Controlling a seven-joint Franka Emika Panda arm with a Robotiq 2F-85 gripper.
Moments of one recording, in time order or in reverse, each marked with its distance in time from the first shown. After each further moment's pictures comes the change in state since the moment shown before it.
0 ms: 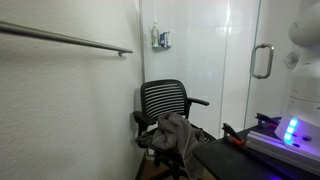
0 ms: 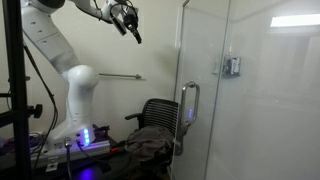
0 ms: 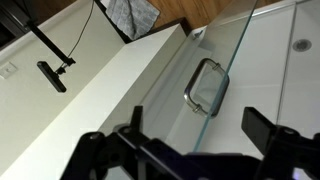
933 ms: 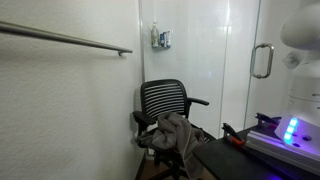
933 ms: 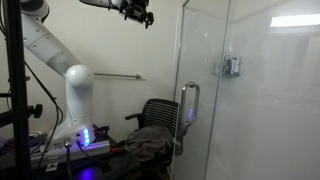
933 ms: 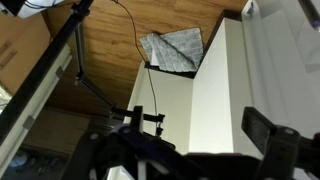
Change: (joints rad) arm -0.247 -0.132 -0.294 -0.020 -0.121 -0.019 0.348
